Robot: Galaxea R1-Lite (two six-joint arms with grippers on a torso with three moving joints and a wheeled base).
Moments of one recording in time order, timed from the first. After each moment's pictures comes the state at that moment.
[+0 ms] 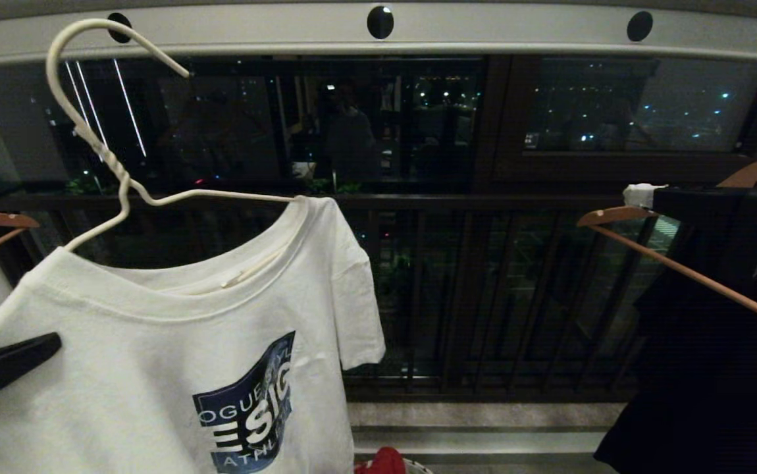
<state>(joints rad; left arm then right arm) -0.21 0.70 -0.68 0.04 -0.31 -0.04 0.46 1.18 -1.00 -0.08 0.01 0.00</state>
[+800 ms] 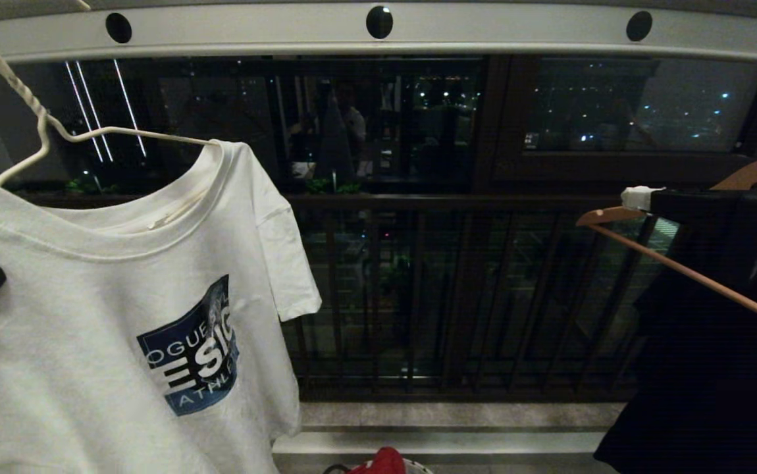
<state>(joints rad) -0.21 0.72 -0.71 -0.05 -0.06 -0.03 0.46 1.18 -1.00 -0.08 0.01 0.00</state>
